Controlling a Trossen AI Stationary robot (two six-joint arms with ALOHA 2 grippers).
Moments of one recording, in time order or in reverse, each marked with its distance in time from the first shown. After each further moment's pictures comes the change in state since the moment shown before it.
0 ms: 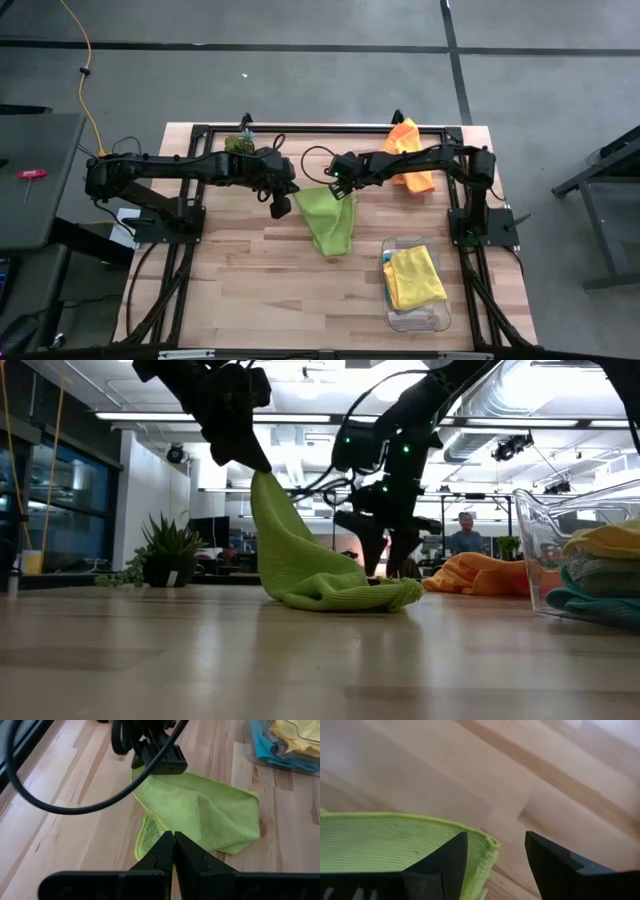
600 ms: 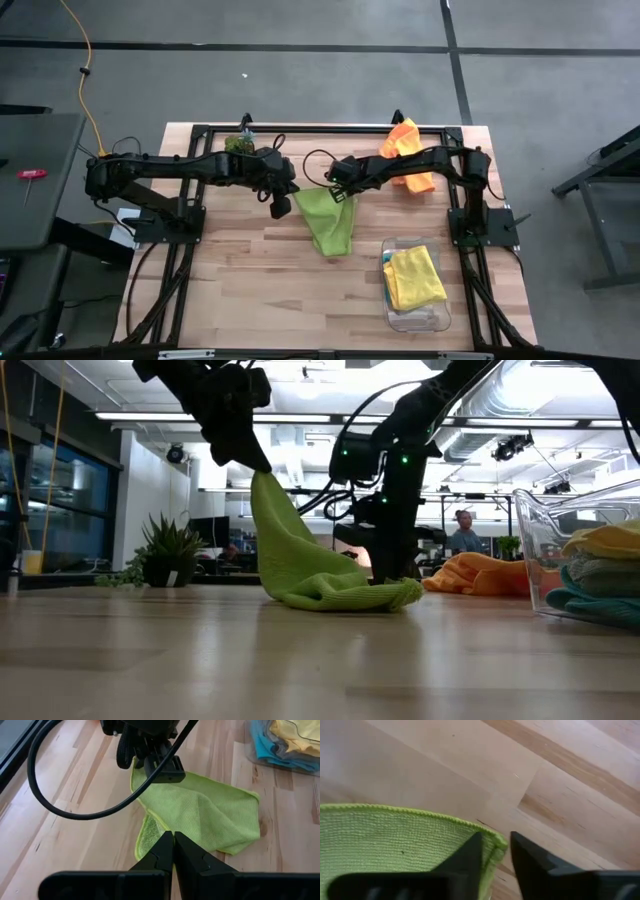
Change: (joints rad) left arm 0.000 0.001 0.000 0.000 0.000 0.000; right arm 0.015 0.047 -0.004 -0.008 0.016 0.076
